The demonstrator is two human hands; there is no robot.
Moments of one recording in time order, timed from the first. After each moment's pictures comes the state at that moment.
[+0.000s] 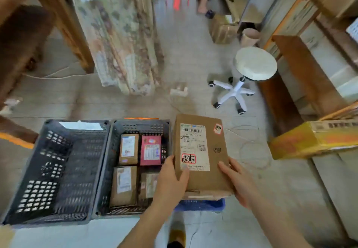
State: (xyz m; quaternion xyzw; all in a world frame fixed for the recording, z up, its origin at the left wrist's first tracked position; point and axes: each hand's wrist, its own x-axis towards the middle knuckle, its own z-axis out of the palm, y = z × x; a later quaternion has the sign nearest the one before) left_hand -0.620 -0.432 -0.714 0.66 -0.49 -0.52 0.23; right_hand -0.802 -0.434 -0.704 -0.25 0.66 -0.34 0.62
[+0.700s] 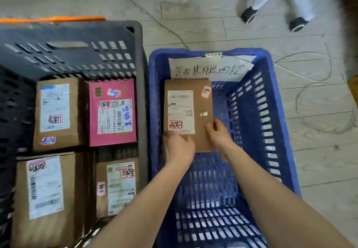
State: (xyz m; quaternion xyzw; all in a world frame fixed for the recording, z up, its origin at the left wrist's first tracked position) left_hand -0.728 -0.557 -1.252 0.77 -0.39 -0.50 0.07; right_hand -0.844 -0.570 -1.287 -0.25 0.76 -0.22 0.55
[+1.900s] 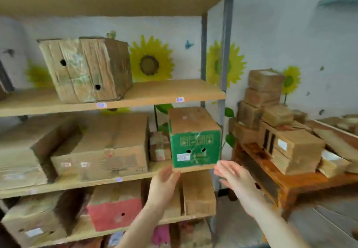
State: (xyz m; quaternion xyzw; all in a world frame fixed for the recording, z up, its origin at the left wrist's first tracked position) left_hand -0.232 -0.086 -0.420 0.78 0.02 0.01 0.63; right_hand -0.257 -0.273 -0.425 -0.73 0.07 -0.09 0.67
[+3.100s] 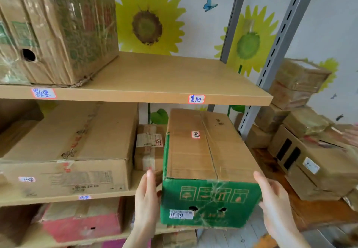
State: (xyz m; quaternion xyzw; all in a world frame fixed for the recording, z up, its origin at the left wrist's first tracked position) left_hand -0.050 -0.091 -0.478 0.63 0.13 0.04 0.77; right_hand -0.082 -0.319 -0.449 -0.67 0.31 -0.16 0.66
